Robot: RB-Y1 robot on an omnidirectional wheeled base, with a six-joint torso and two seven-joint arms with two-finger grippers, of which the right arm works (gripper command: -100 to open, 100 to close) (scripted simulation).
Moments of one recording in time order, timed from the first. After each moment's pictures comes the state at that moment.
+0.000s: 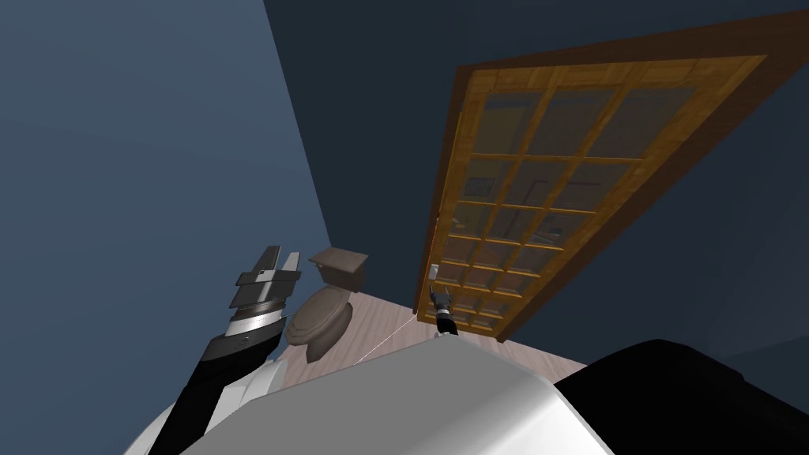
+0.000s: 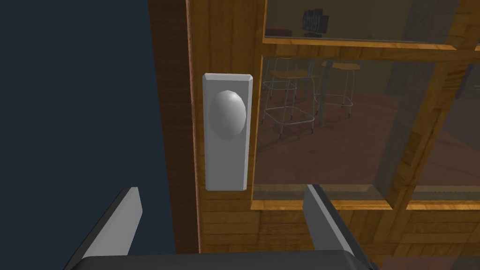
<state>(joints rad) -0.02 -0.13 -0.03 -0.72 -0.46 -0.83 -1.37</state>
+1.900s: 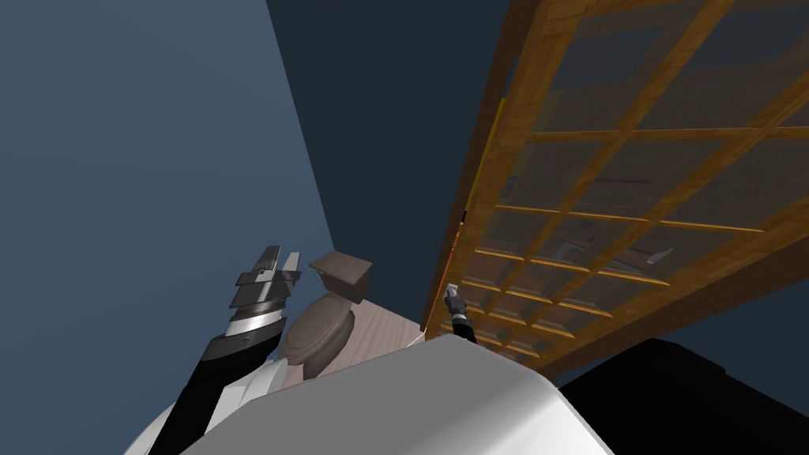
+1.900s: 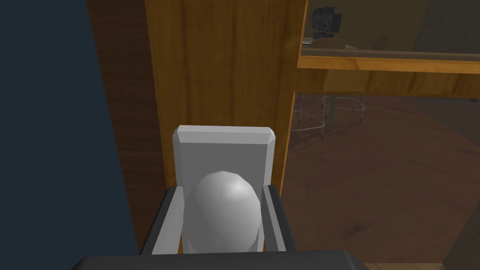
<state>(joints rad) 0.04 -0.26 -0.05 -0.70 -0.48 -0.87 -1.50</state>
